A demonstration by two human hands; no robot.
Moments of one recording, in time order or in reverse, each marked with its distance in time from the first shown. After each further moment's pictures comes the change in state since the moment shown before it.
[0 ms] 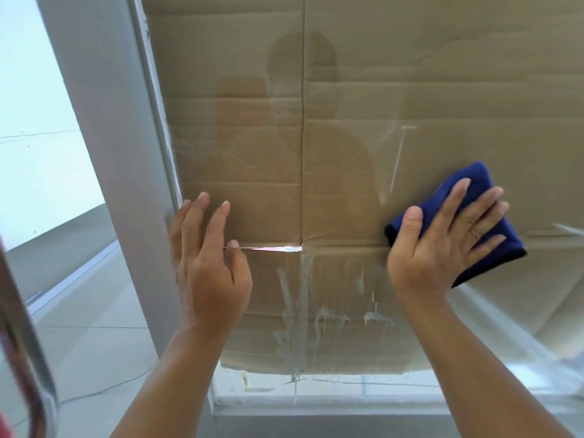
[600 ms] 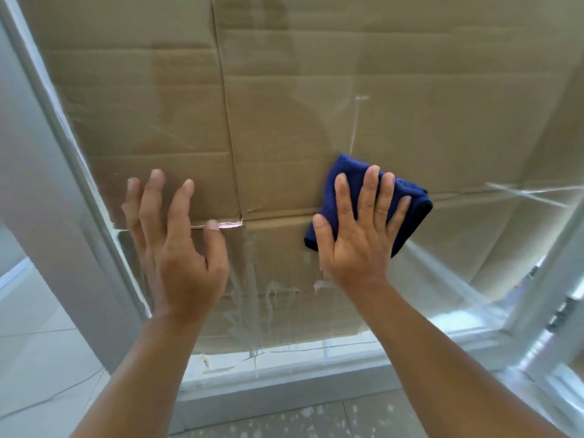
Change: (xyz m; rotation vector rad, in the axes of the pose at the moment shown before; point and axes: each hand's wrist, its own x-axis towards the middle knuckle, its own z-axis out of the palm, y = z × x) left_hand -0.016 0.029 0.031 -0.085 0.017 0.070; right_hand -0.033 0.031 0.001 -0.064 -0.077 -0.457
